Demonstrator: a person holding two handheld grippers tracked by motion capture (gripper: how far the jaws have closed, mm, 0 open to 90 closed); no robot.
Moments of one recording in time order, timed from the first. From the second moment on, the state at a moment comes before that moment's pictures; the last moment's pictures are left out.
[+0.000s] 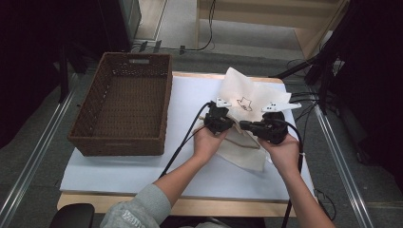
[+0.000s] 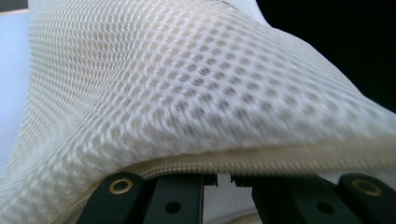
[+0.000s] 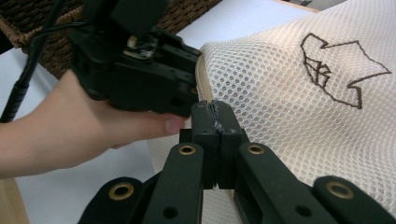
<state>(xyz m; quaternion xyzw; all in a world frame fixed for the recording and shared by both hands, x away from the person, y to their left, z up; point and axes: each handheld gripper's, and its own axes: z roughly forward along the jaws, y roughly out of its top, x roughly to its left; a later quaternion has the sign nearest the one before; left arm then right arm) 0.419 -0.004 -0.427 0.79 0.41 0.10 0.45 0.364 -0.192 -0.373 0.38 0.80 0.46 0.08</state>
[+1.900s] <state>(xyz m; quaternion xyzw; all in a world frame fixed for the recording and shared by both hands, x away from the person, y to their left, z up) 0.392 0.042 -0.430 0.83 0.37 0.06 0.41 0.371 -0.191 -0.388 0.39 0.81 0.43 0.07</state>
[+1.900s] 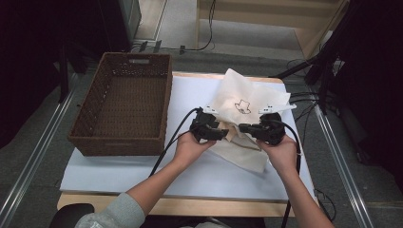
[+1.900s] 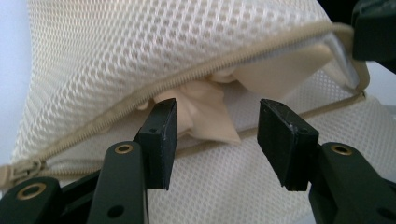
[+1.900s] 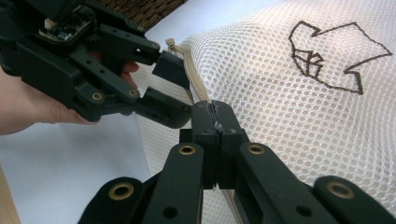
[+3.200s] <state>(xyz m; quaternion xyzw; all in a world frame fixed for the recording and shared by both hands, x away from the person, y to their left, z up) 0.385 0.031 -0.448 0.83 0.38 0.06 0.39 0.373 -0.189 -0.396 0.39 0.81 0.42 0.06</state>
